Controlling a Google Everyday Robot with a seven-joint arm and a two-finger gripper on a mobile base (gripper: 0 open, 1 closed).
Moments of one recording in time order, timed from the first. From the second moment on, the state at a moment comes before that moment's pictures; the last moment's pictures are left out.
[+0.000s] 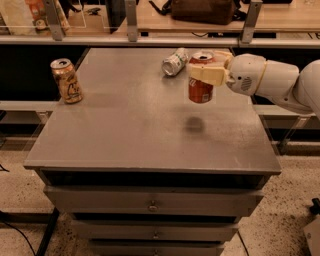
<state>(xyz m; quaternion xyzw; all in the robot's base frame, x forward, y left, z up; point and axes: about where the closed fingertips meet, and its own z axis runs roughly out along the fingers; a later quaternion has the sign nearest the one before) 0.628 -0.111 0.960 -0.59 -0.36 -0.61 0.37</state>
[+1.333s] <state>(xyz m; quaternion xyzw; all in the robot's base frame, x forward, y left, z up) 0.620 -0.157 0.941 -0.56 -0.37 -0.63 0.39</state>
